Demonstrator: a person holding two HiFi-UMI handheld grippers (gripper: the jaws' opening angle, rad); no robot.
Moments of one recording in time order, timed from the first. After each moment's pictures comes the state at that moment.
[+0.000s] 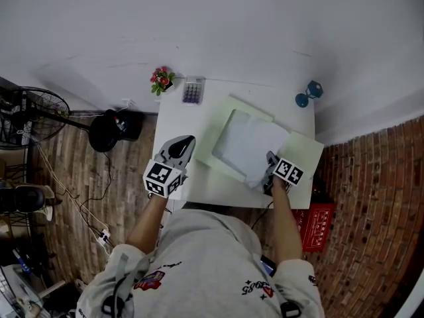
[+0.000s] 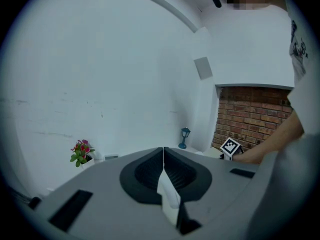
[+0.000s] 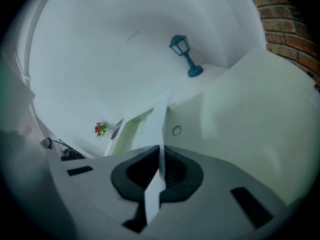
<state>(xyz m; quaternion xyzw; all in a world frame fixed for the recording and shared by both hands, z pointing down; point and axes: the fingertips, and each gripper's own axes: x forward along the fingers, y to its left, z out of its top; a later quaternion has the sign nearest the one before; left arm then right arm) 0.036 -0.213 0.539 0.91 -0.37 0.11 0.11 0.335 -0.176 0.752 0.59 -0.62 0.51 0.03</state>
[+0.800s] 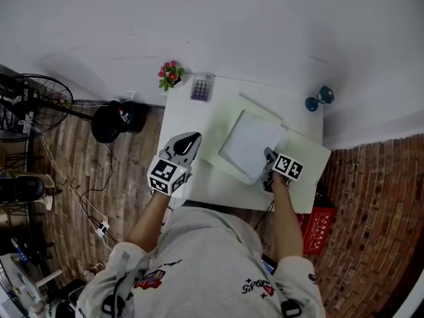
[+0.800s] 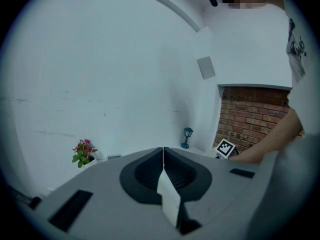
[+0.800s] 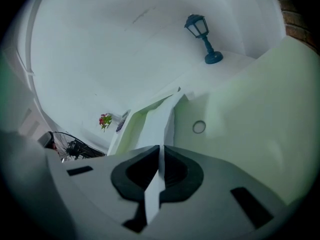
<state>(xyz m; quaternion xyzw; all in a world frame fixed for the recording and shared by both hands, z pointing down) 0.026 -0.232 0.544 0.91 -0.38 0.11 0.11 0.292 -0.211 0.765 0.54 -0.65 0.53 0.06</state>
